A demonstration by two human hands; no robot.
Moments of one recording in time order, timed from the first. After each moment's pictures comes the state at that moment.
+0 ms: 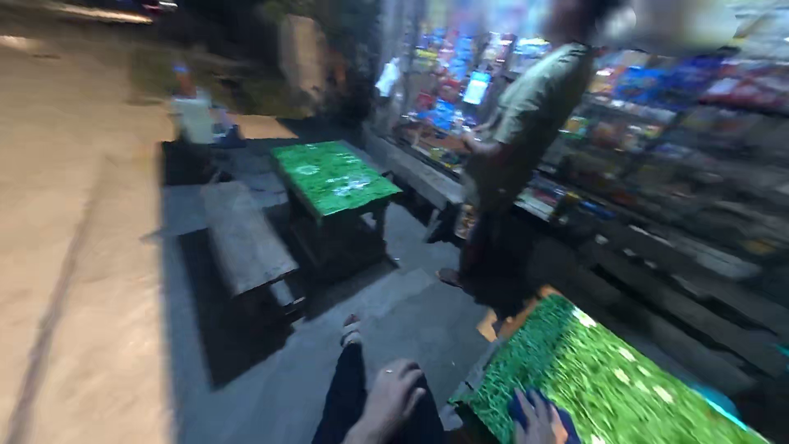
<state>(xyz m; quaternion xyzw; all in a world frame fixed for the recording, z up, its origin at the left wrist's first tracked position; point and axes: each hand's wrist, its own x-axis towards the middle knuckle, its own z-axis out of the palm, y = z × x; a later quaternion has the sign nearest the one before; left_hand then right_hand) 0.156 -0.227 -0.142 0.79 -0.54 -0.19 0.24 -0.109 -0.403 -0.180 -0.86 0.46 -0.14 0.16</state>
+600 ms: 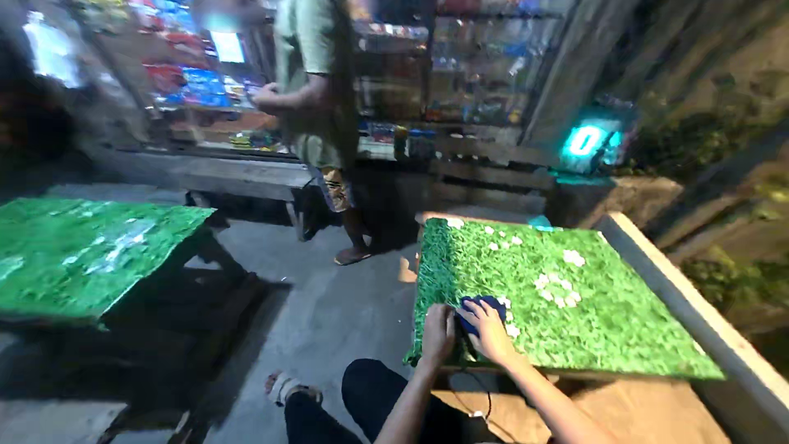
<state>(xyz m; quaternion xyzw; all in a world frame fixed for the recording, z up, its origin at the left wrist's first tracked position) 0.020 -0.397 -0.193 0.58 -0.65 -0.28 0.40 -0.149 -0.412 -0.178 -0.81 0.54 -0.10 0.22</state>
